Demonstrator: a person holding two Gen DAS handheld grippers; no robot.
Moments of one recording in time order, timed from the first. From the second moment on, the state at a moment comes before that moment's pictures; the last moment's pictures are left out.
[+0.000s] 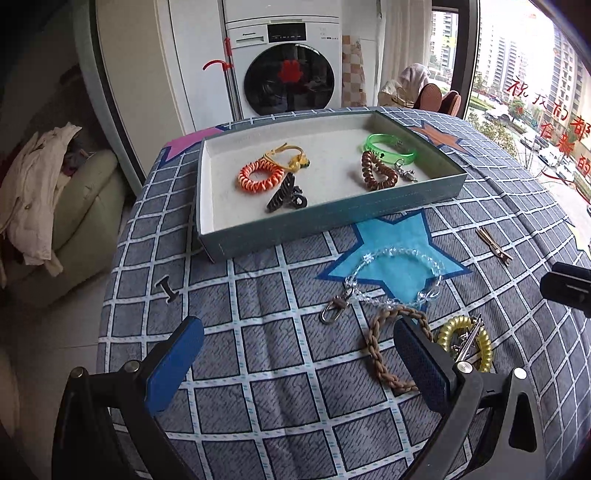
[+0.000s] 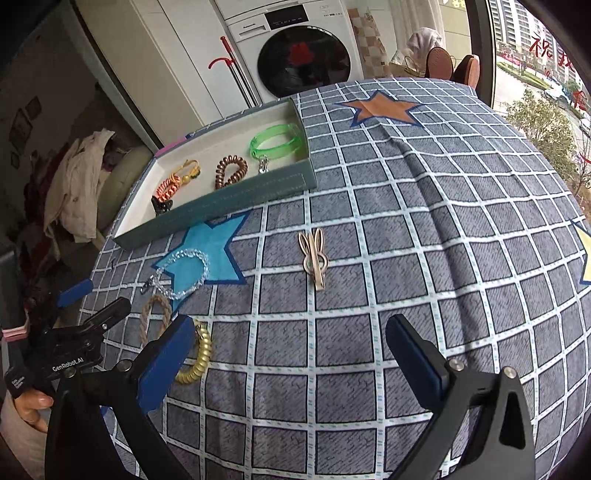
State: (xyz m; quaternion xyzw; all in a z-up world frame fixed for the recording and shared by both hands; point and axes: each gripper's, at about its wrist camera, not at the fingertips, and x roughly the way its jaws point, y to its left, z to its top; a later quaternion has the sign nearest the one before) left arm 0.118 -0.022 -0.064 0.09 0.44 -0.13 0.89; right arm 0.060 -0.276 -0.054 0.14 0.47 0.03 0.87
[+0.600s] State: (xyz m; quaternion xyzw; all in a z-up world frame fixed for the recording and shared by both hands) left arm 0.113 -0.027 -0.079 0.09 0.45 -0.12 0.88; right arm 0.081 -0.269 -0.069 0.11 0.48 0.00 0.87
